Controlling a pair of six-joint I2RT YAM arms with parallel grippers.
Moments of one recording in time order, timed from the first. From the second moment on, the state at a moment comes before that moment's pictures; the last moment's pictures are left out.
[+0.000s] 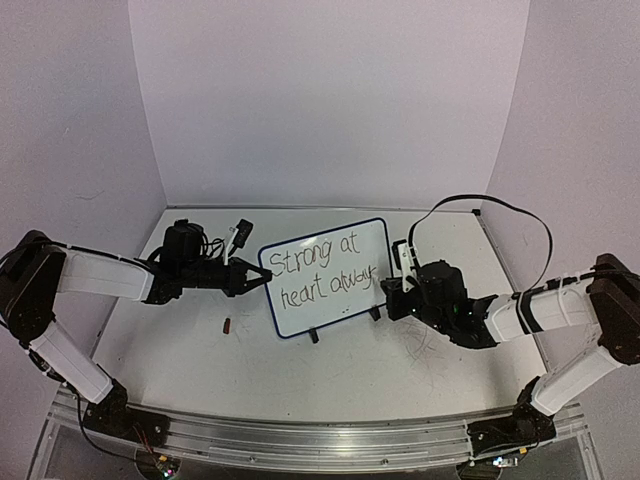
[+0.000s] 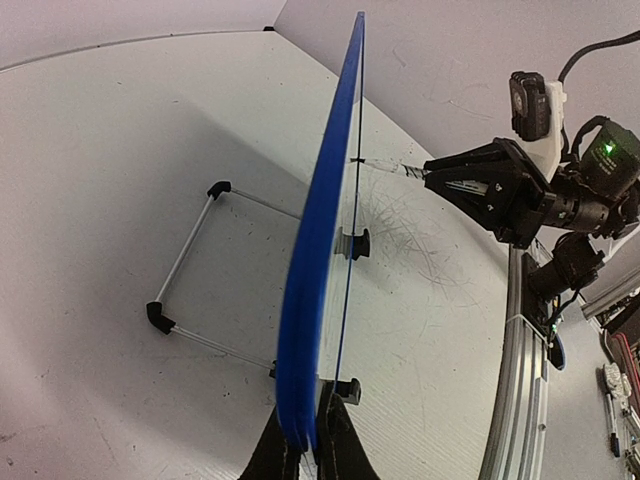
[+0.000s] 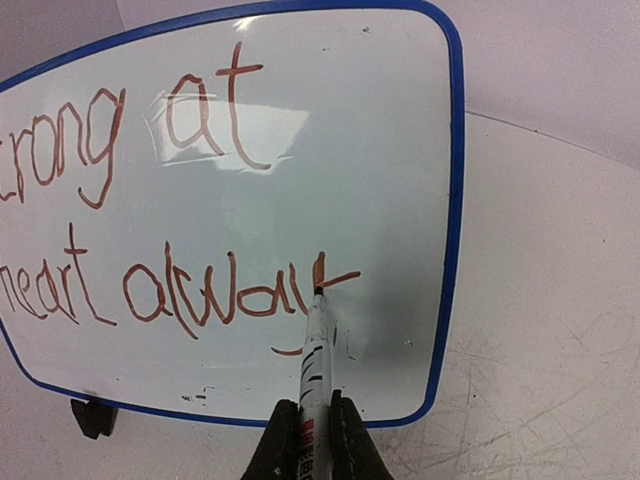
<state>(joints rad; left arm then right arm) -0.53 1.53 0.71 0.39 0.65 -0.23 0.82 1.48 0.59 0.47 0.32 0.22</state>
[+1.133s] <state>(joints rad) -0.53 1.53 0.71 0.39 0.65 -0.23 0.85 1.49 0.59 0.40 0.39 0.28</state>
